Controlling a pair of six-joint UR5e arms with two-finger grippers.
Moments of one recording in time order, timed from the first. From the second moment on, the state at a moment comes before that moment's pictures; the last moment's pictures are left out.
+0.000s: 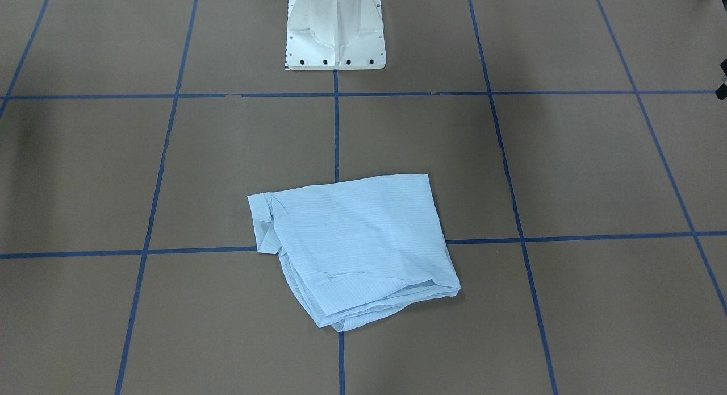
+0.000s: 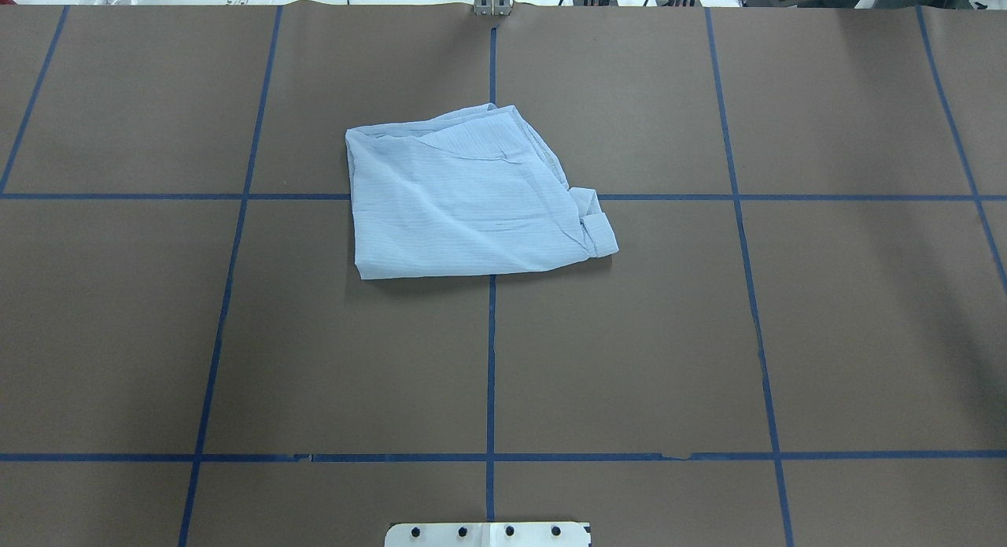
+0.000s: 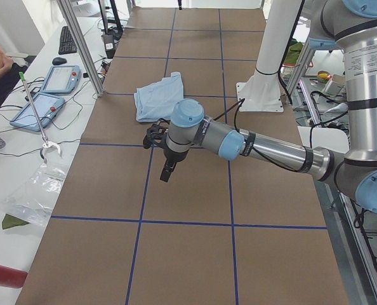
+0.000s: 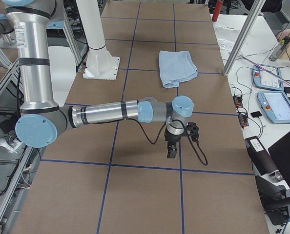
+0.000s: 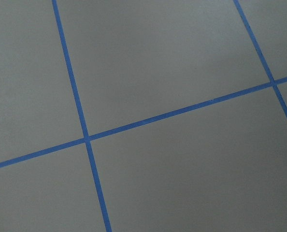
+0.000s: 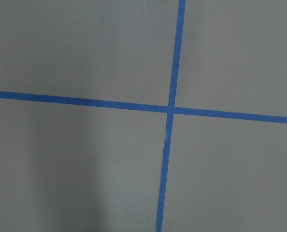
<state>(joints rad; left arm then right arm) -1.49 -1.39 -2.00 -1.76 -2.35 -0.08 1.46 -1.47 1.65 -1.72 2.24 0.02</state>
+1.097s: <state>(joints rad) -1.56 -1.38 -1.91 -1.76 -2.35 -0.07 1.46 -1.52 1.64 -1.72 2.24 0.01</state>
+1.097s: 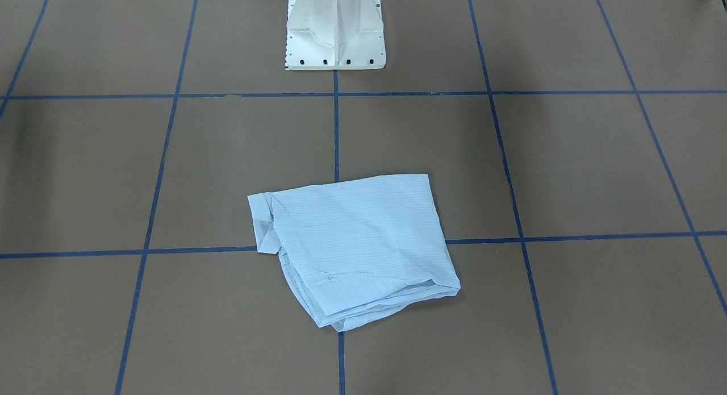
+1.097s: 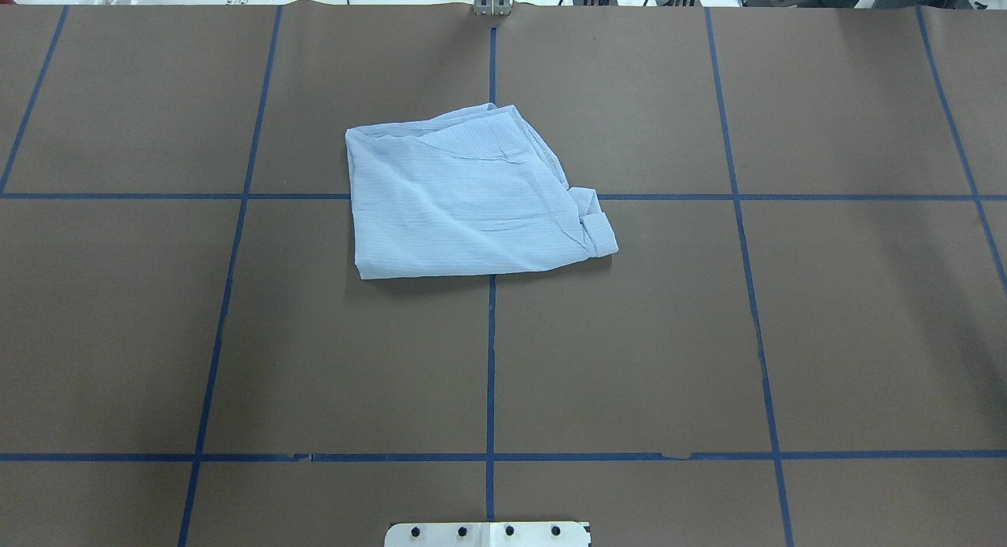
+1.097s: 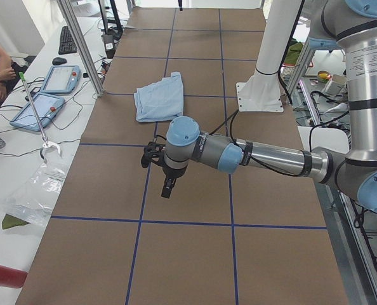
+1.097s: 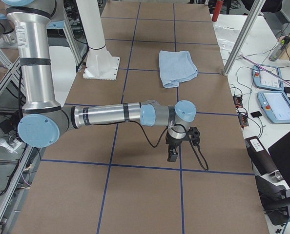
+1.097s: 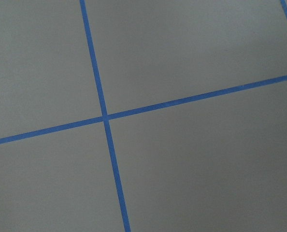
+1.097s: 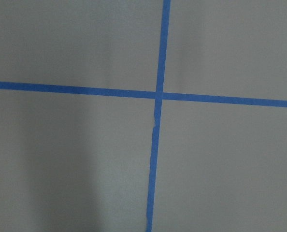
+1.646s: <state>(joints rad) -1.60 -1.40 -1.89 -1.76 -2.35 -0.08 1.51 -1.56 1.67 -1.71 2.33 0.01</state>
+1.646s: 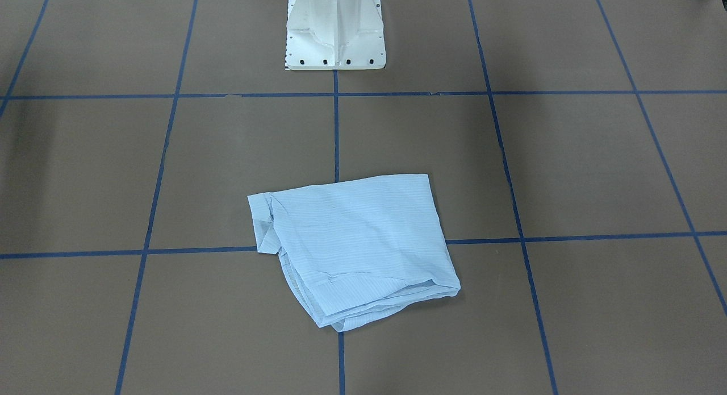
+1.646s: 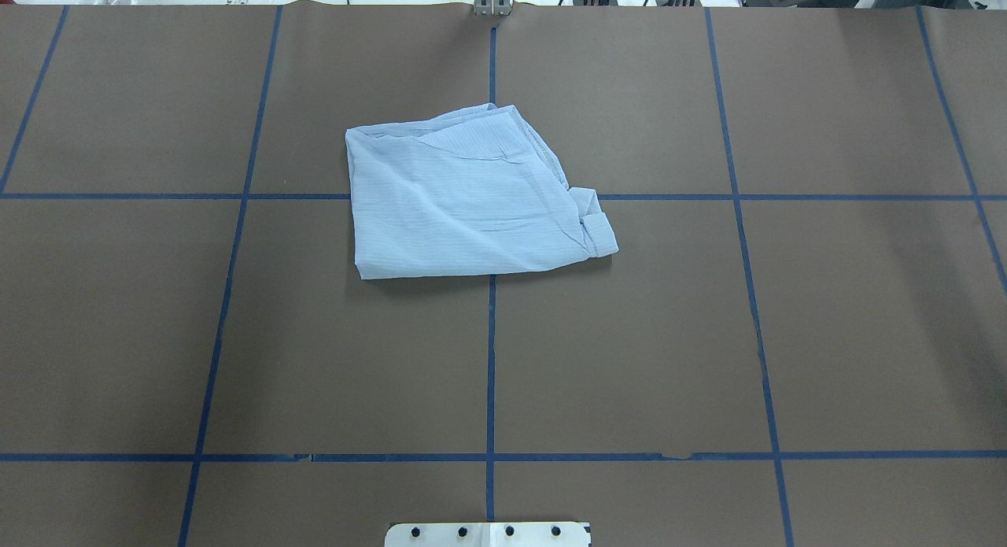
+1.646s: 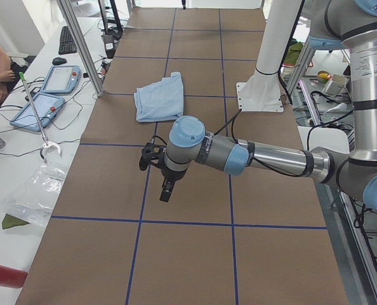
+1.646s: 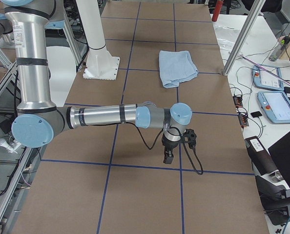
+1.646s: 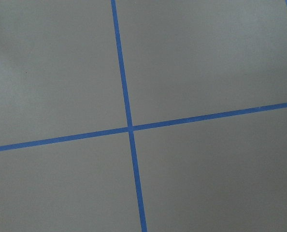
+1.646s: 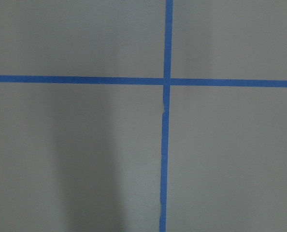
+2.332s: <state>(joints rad) -1.60 -1.40 -1.80 -1.85 -2.36 -0.07 1.51 -1.61 1.63 -1.49 2.39 0.03</state>
